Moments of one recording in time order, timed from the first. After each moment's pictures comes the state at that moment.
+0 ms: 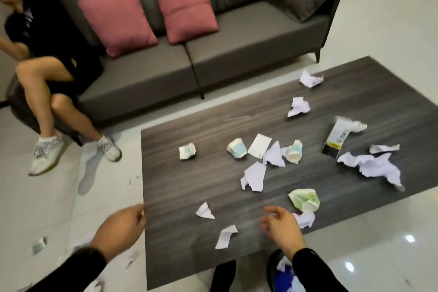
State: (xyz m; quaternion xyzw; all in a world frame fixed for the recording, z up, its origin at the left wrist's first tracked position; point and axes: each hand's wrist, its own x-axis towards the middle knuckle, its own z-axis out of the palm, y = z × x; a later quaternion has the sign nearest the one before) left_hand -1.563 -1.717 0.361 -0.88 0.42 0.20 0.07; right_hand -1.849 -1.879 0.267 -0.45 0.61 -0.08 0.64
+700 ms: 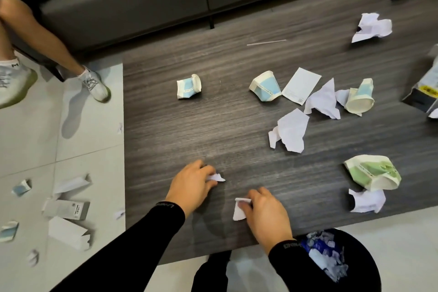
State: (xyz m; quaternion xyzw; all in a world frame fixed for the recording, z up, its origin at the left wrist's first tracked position) left_hand -1.594 -1.780 0.124 -0.83 0.51 0.24 0.01; right_hand -1.765 -1.833 0.123 -0.80 0.48 0.12 0.34
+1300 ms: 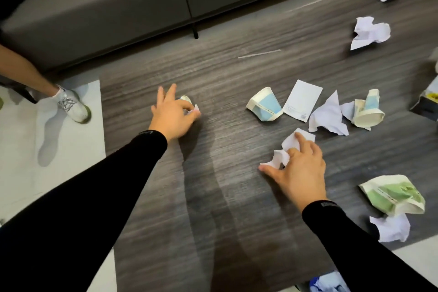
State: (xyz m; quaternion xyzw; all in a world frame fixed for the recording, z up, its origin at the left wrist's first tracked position) left_hand -1.458 -1.939 0.139 -0.85 0.46 0.22 -0.09; right_hand -1.732 -1.958 0.116 -0.75 0.62 0.04 0.23
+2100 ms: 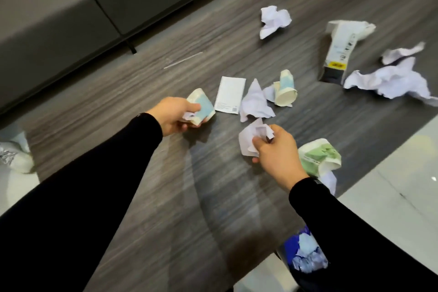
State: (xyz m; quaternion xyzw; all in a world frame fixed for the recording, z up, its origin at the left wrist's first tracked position) left_hand -1.584 -2.034 0.167 -0.75 0.26 0.58 -0.19; right_hand -1.792 -1.983 0.157 -0.47 0.67 -0.26 0.51
